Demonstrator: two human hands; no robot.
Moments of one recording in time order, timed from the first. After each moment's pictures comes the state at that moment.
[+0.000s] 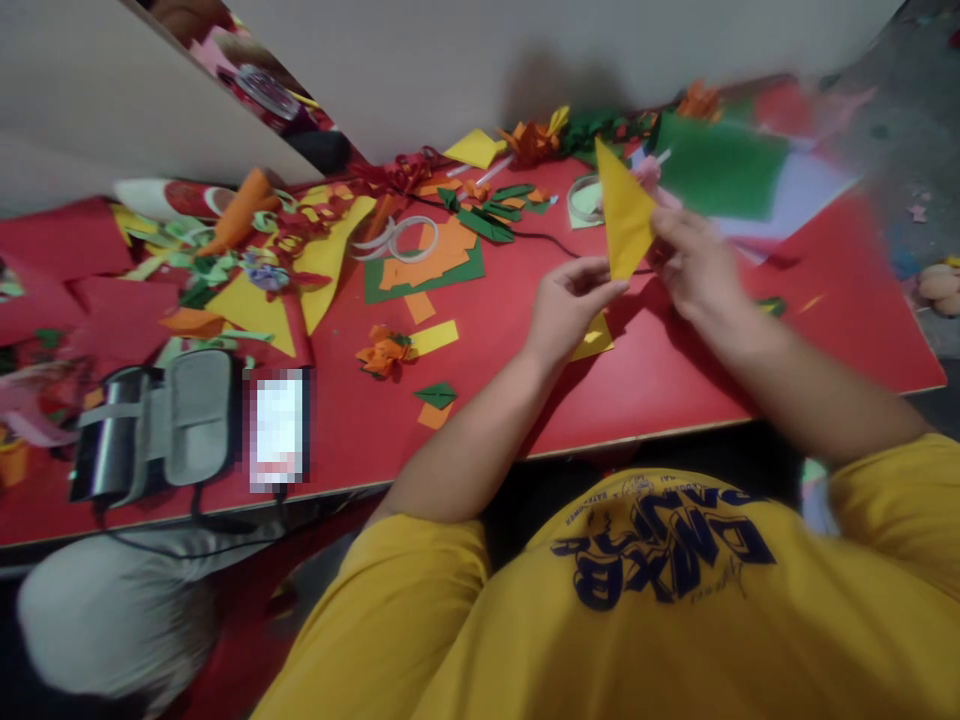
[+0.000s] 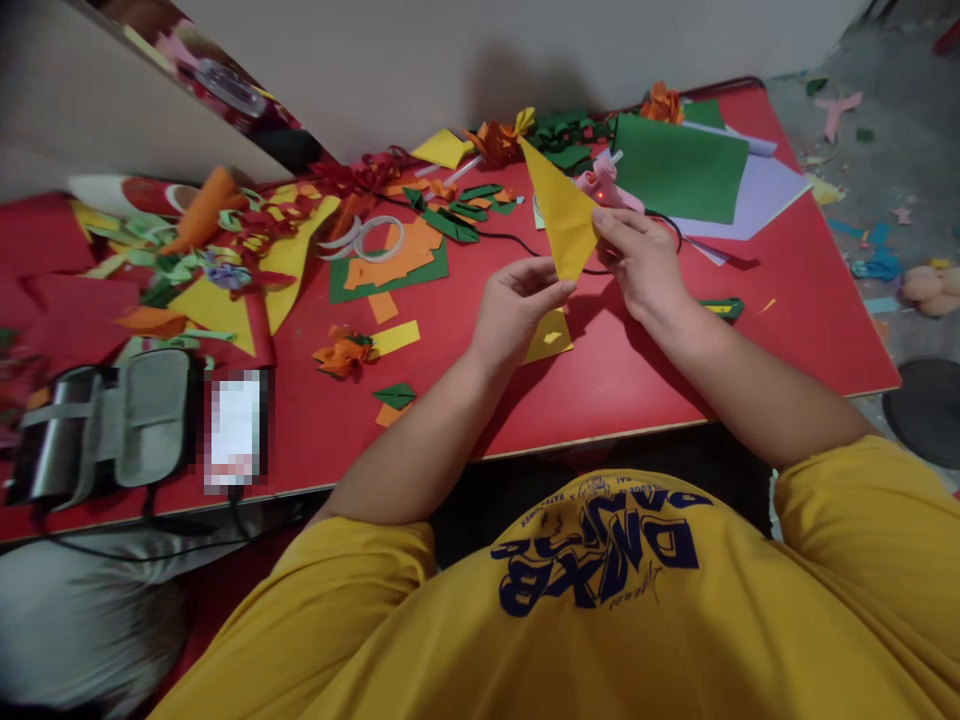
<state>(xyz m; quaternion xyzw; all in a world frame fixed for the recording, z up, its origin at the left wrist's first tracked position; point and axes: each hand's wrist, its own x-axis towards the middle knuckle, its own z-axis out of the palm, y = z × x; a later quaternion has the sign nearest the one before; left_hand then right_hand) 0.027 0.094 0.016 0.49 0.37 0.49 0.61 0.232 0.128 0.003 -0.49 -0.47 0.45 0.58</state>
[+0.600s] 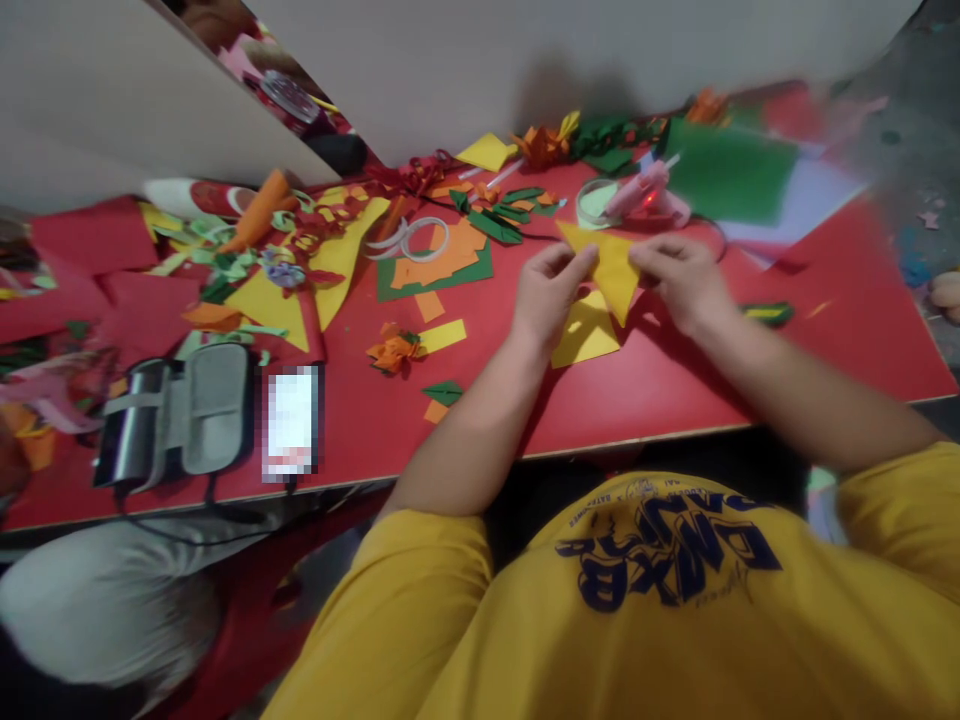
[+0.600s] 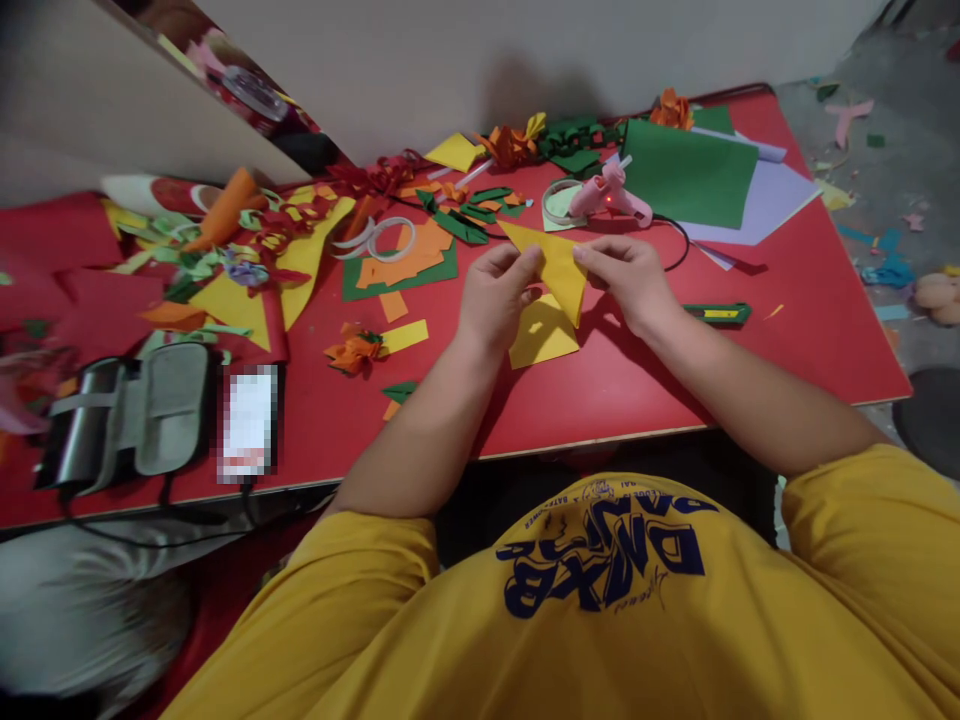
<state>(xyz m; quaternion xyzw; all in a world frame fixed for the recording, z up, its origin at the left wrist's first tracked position) 0.007 0.115 0.027 0.45 0.44 0.51 0.58 0.212 0.108 0.012 -0.44 -0.45 0.52 0.59</state>
